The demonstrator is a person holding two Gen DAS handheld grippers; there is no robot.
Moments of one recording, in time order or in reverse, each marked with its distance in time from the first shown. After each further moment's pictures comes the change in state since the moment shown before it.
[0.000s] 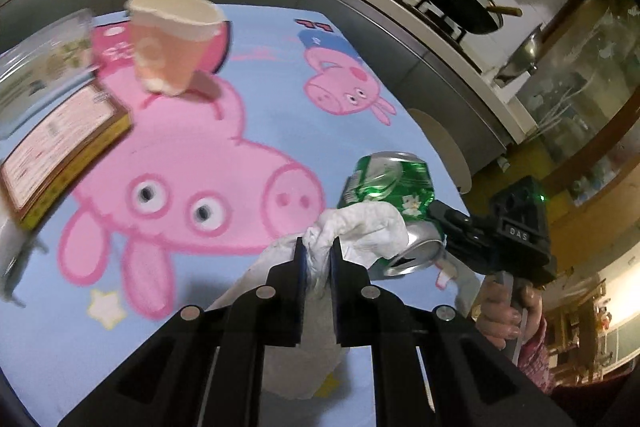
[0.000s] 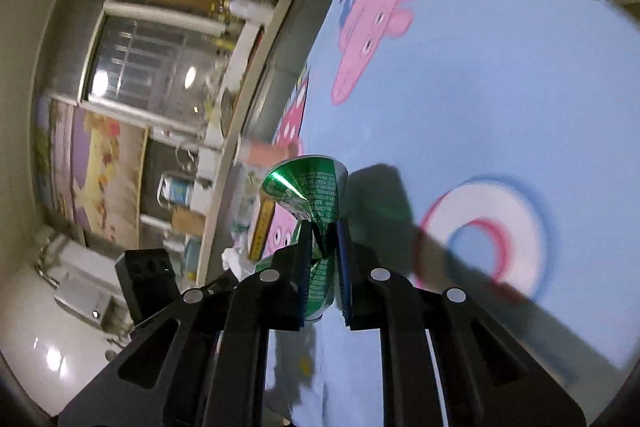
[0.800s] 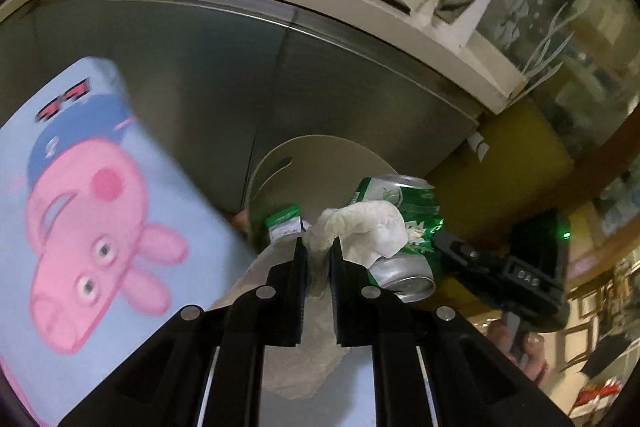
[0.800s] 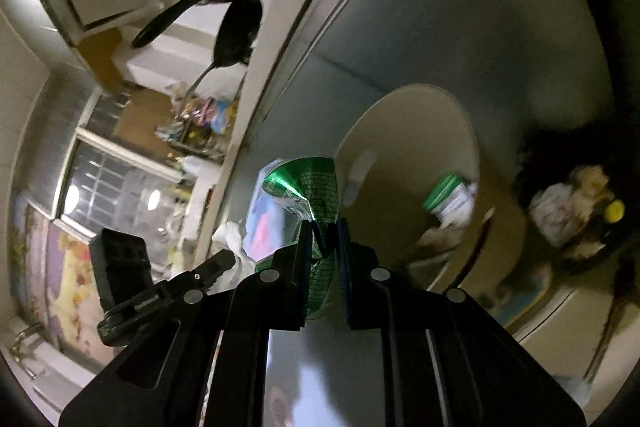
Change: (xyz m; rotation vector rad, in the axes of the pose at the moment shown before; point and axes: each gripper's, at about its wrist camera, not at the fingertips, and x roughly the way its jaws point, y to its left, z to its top) left arm 0.217 -0.206 0.145 0.335 0.139 -0.070; right arm -0.180 -0.113 0.118 0.106 -0.467 -0.159
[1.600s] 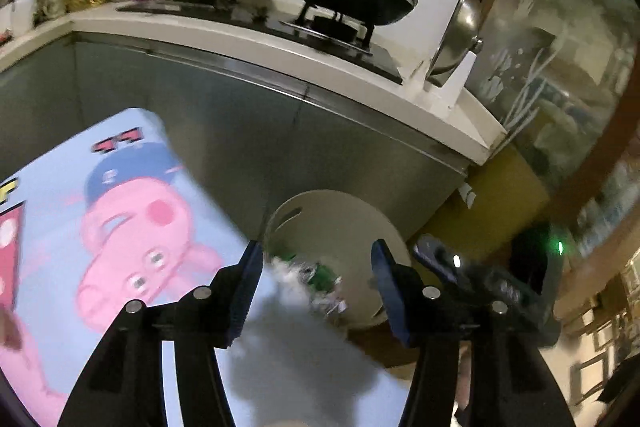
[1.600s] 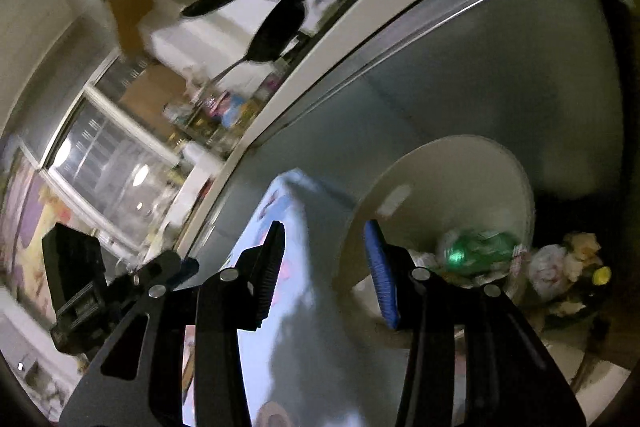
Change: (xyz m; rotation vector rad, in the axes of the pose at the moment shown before) left arm -0.094 -0.009 -0.034 -0.037 -0.244 0.060; right arm 0.008 0.076 -0.014 -0.226 -0.041 -0.008
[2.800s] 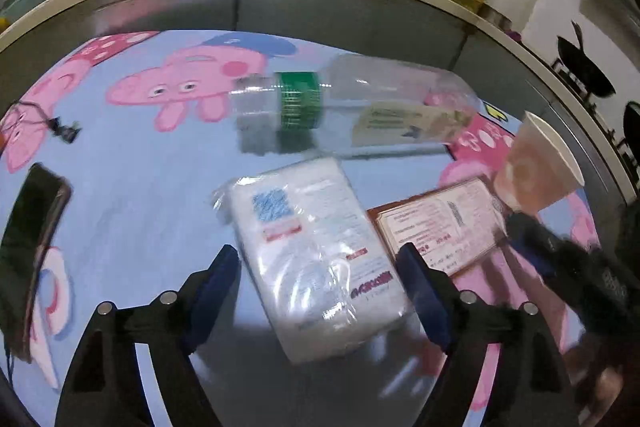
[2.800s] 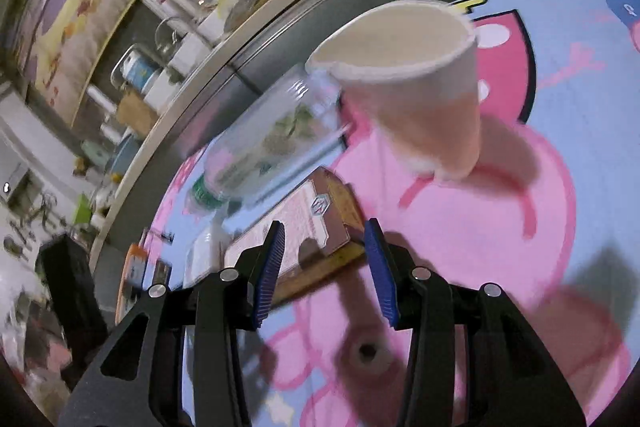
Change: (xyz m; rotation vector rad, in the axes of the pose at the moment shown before) left arm -0.245 0.314 -0.230 -0.671 -0.110 0.763; right arm 0.273 0.300 -0.291 -0.444 0.656 0.183
